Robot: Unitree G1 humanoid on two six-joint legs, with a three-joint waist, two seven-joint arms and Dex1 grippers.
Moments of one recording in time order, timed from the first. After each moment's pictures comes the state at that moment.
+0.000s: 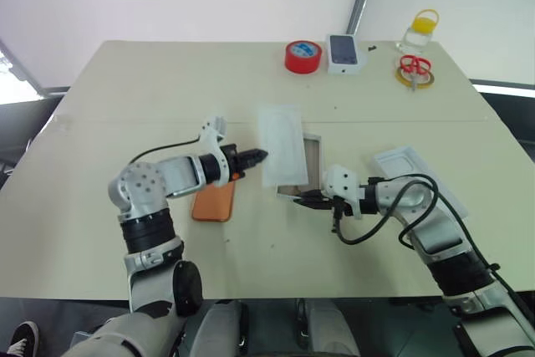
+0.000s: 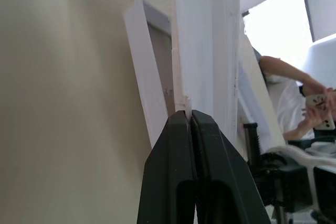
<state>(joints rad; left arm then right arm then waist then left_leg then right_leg) -0.66 0.04 0.44 -0.06 -0.77 1.53 -0.18 -0.37 -0.61 0.24 -0.02 0.13 0.19 1.08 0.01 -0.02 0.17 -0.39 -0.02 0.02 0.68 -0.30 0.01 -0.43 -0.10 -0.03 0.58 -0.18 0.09</state>
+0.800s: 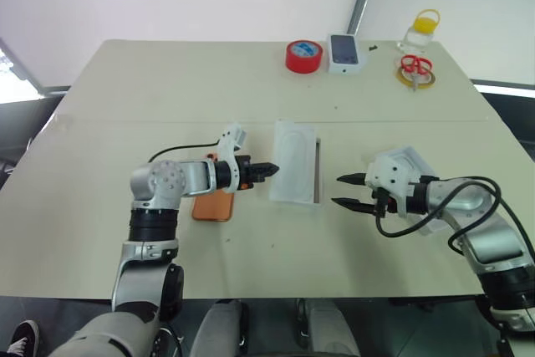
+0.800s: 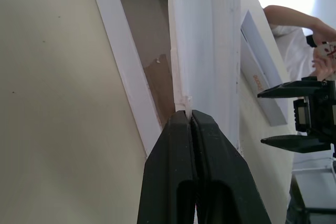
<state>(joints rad) -0.70 0.19 0.14 0.16 -0.70 1.31 -0.42 -0.23 -0.78 0.04 -0.11 0.21 0.23 1.03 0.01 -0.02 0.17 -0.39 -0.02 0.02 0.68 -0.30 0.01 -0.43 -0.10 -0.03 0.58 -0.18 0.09</state>
